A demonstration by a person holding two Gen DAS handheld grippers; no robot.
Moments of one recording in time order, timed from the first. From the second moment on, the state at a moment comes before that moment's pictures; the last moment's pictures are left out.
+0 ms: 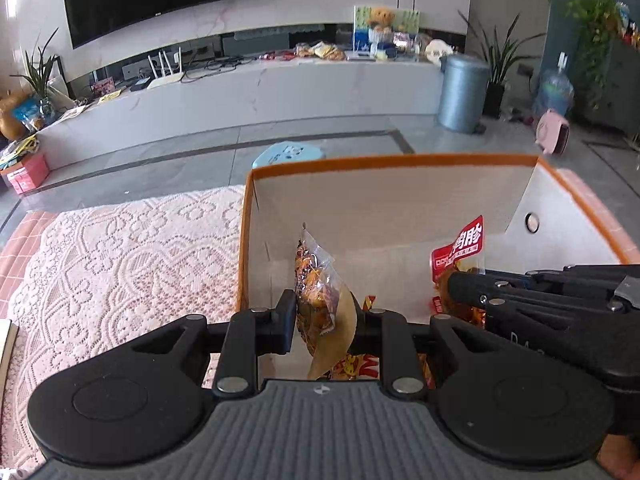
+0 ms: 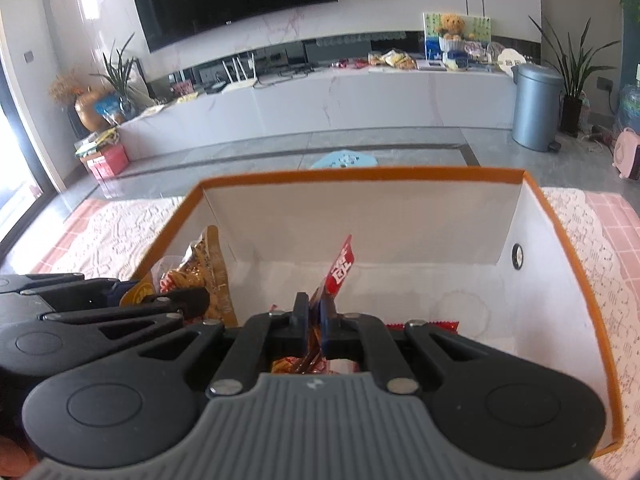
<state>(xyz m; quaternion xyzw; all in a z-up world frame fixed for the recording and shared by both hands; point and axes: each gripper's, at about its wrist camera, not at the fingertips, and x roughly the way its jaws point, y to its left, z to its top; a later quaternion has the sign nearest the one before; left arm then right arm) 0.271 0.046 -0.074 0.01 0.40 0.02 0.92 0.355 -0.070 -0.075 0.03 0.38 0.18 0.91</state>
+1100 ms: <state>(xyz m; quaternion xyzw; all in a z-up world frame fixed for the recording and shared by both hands) 0.227 0.033 -0.020 0.04 0.34 0.04 0.94 0.328 -0.095 -0.047 -0.01 0.37 0.12 0.92</state>
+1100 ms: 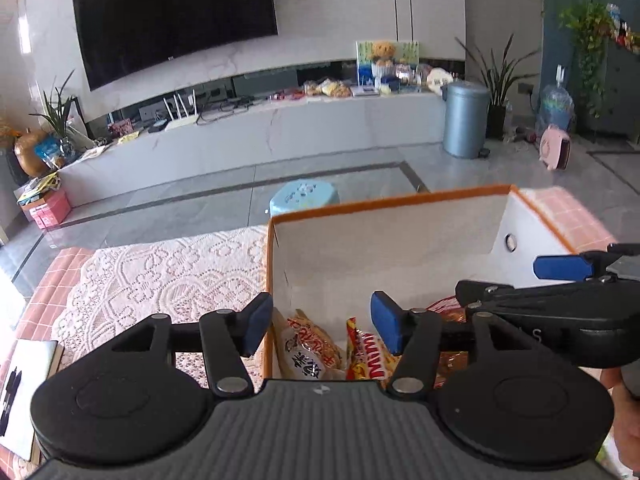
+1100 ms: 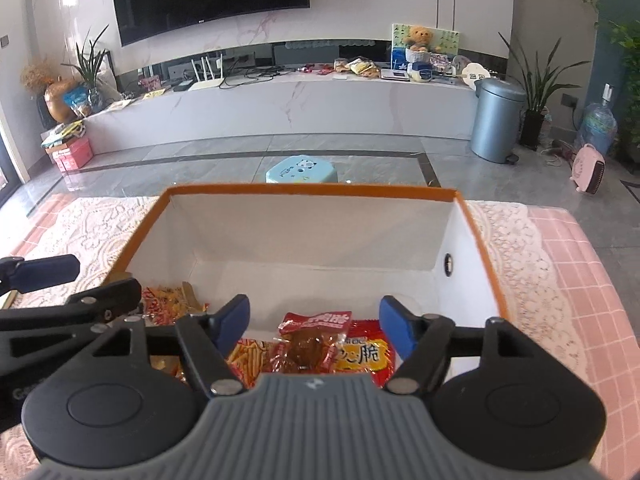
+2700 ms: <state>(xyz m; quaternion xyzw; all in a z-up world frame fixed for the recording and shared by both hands) 0.067 -0.016 -0.082 -0.03 0.37 -0.12 0.92 0.086 -0.218 -0.087 -0.06 0.39 0.12 0.91</state>
